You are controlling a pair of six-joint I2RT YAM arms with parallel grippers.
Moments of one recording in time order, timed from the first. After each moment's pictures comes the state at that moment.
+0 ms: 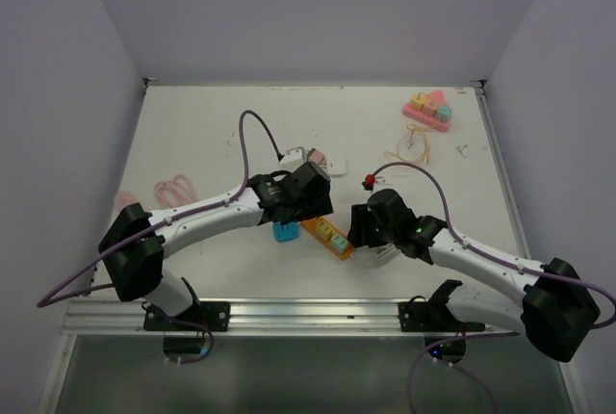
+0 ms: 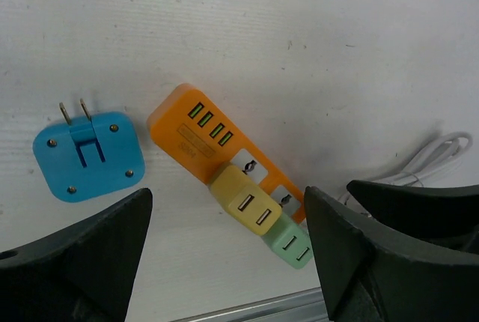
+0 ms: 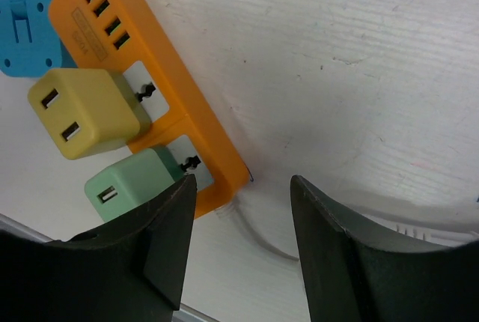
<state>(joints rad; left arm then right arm) -0.95 1.50 1.11 -0.59 -0.30 -1.06 0.75 1.09 0.55 -0.33 0.10 0.56</state>
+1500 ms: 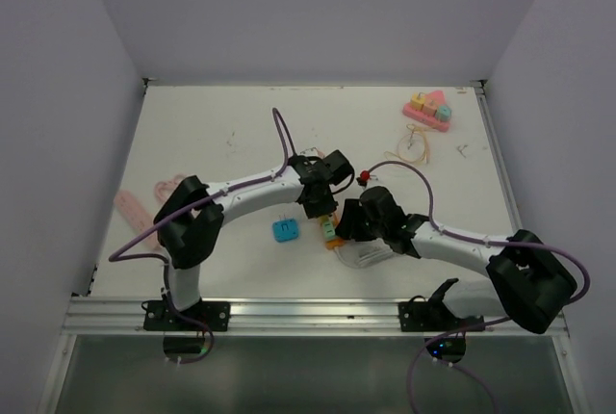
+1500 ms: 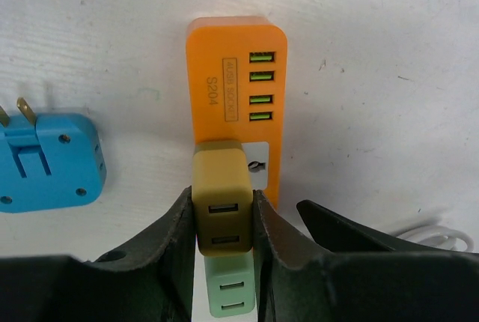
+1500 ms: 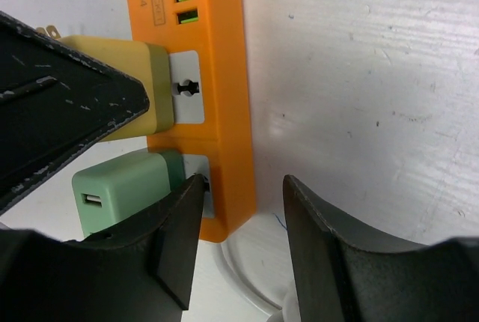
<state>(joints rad) -0.92 1.88 1.44 -0.81 -0.25 -1.24 0.74 1.29 0.50 -0.02 0.01 0.67</state>
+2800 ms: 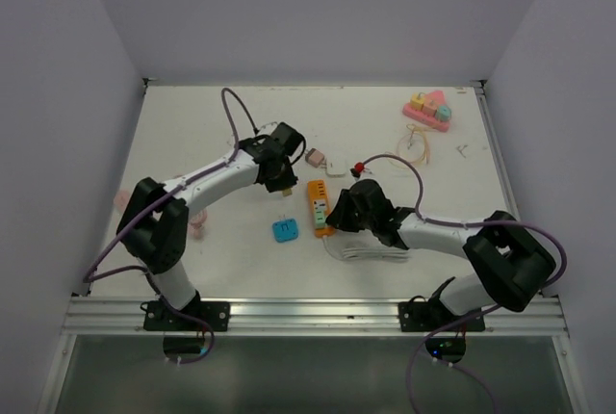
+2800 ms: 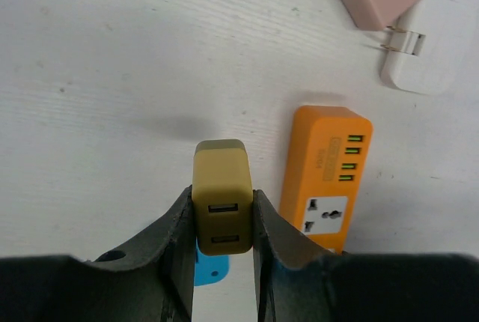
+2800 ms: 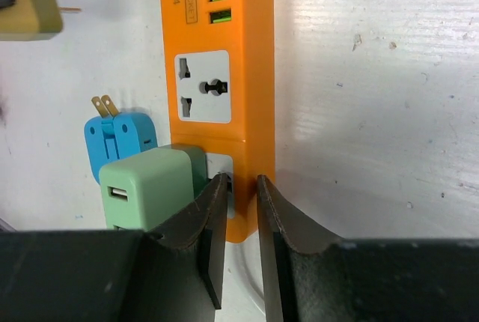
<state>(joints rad) -0.68 1.77 1.36 -0.75 -0.26 -0.93 0.74 1.46 0.58 0.13 0.03 0.79</state>
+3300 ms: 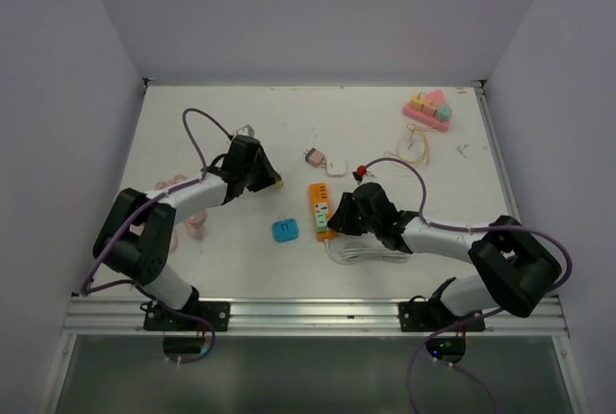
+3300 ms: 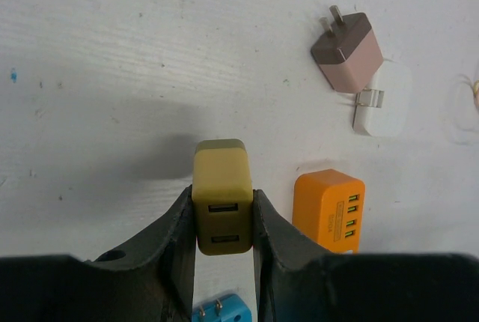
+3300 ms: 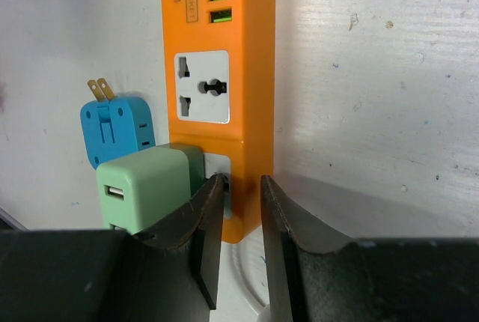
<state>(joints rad) -0.44 1.59 0.88 -0.11 -0.03 -0.80 0.74 1.41 0.53 0.15 0.01 0.78</state>
